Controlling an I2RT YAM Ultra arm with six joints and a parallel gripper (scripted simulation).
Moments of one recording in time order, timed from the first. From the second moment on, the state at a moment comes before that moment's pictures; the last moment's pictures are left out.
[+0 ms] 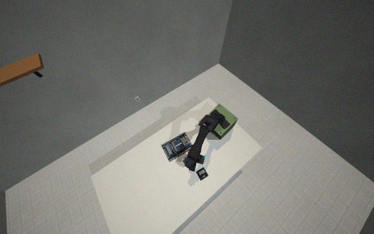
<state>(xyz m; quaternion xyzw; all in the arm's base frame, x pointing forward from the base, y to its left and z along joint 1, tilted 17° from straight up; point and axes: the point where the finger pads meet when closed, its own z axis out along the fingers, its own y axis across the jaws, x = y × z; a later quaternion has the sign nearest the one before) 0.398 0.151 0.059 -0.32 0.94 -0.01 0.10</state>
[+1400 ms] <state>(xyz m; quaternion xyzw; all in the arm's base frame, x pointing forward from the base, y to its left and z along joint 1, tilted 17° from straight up) 0.402 0.257 0.051 -0.66 0.74 -0.09 0.11</state>
